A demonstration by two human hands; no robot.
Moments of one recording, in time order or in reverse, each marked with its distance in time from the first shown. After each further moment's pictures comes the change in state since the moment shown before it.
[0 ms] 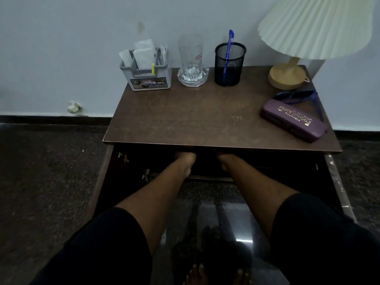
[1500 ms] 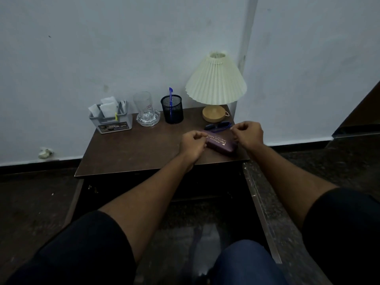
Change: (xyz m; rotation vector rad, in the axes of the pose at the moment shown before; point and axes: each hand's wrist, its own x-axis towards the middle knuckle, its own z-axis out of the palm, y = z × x) left_hand -0.176 0.119 0.108 0.034 -0.253 0.575; right_hand -0.130 -0.106 -0.236 -0.125 0.551 -0.680
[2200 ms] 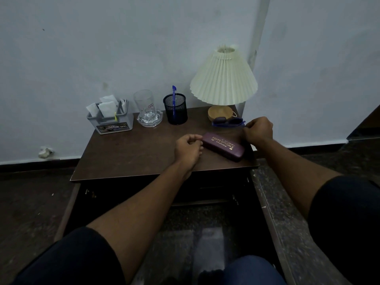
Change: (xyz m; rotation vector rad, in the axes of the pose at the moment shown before) left_hand 0.031 -0.030 -0.013 -0.095 0.121 -0.001; right_hand 0.052 0.005 0.009 -0.351 0.042 -0.003
